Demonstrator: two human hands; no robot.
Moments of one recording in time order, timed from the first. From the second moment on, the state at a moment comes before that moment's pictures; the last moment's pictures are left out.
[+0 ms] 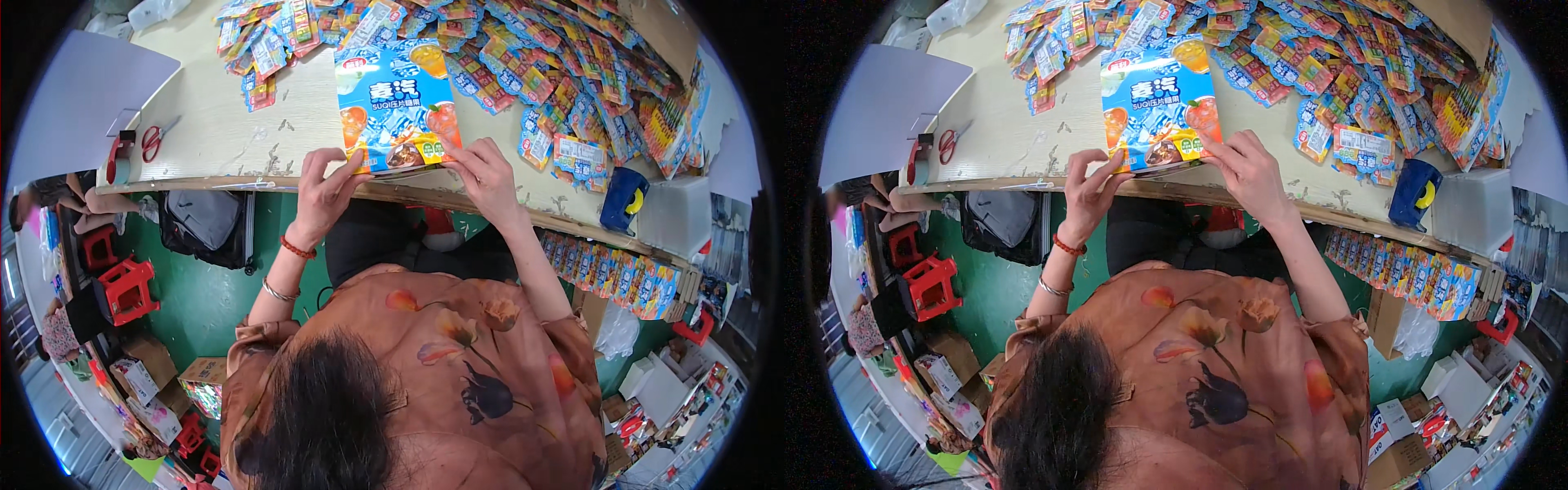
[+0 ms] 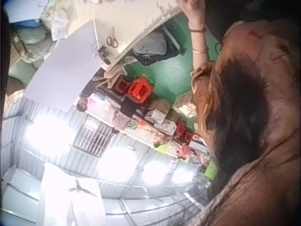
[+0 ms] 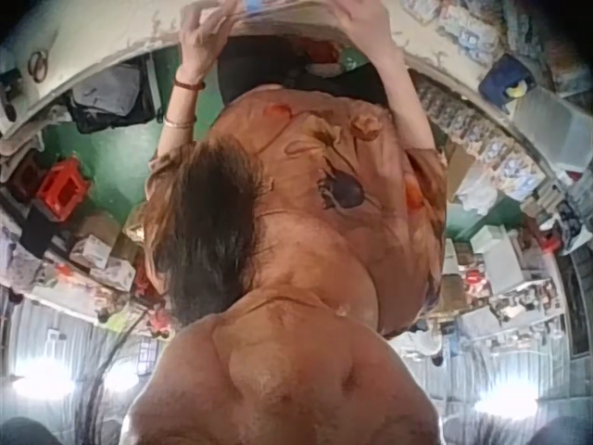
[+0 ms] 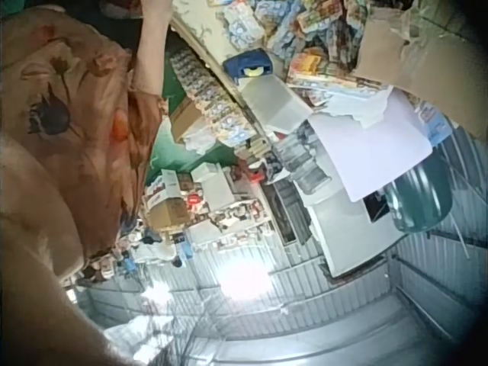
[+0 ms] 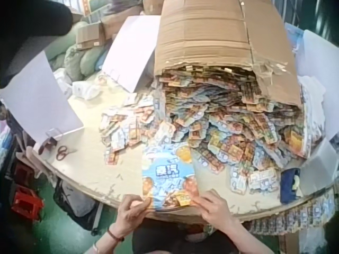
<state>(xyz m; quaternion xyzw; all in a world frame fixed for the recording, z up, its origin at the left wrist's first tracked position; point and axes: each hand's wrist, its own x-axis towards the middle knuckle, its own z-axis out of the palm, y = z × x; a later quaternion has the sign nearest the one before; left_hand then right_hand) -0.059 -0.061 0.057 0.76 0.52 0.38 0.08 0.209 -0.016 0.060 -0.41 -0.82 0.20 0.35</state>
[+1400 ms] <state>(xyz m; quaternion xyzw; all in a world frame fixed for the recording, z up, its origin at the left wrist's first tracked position) -0.035 -0.035 0.029 0.86 0.40 0.32 0.02 0.545 -0.090 0.049 -0.82 -0.34 0.21 0.41</state>
